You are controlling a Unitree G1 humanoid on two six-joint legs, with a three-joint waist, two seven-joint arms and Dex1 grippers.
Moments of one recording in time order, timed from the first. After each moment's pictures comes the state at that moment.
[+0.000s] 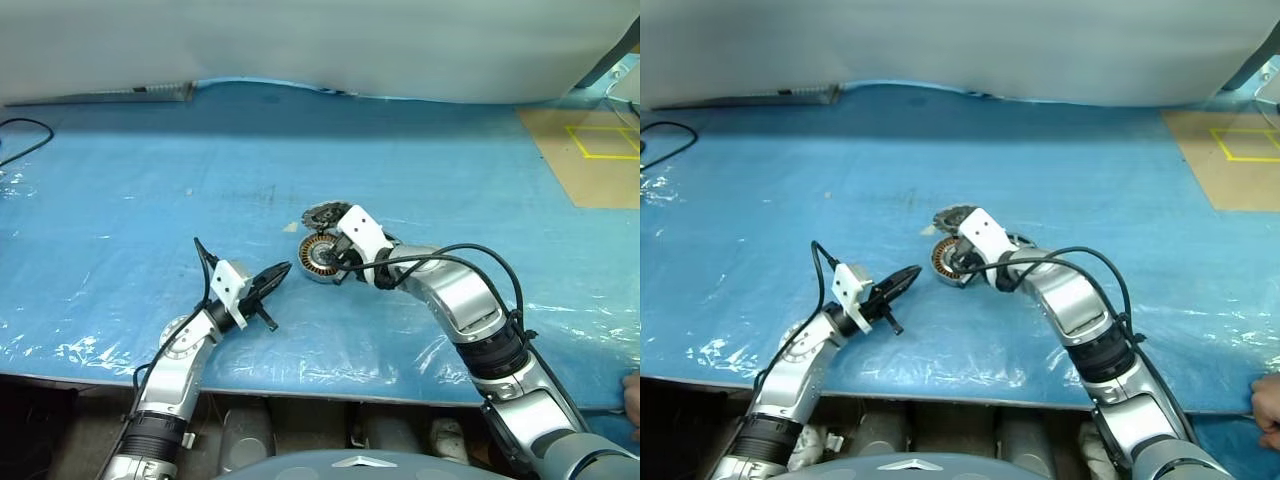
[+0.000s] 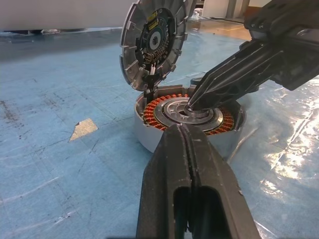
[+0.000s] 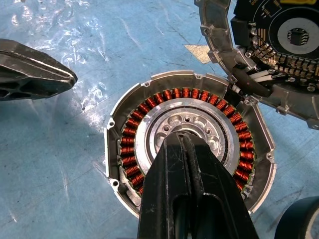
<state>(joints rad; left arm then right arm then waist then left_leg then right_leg) -0.04 0.24 -0.06 0.07 -0.25 -0.19 -0.76 -0.52 -0.35 0.35 -0.25 0.16 1.00 0.54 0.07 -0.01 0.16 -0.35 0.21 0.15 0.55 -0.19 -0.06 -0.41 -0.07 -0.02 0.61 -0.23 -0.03</state>
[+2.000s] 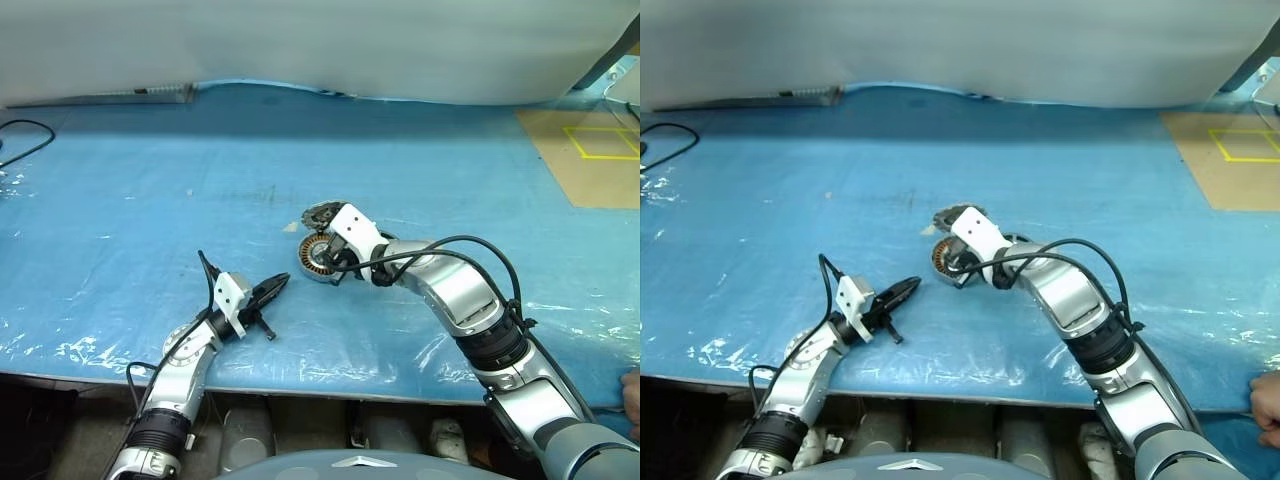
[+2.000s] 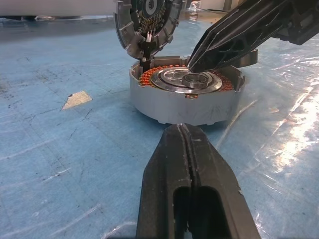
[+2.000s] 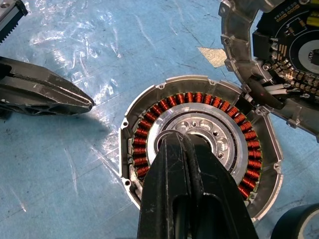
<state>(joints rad) -0.07 0.23 -0.06 0.30 -0.25 -0.37 -0.82 -0.57 -0.38 0.40 -0.25 0.16 1.02 0.57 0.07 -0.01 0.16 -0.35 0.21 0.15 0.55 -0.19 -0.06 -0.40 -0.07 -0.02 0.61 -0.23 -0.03</state>
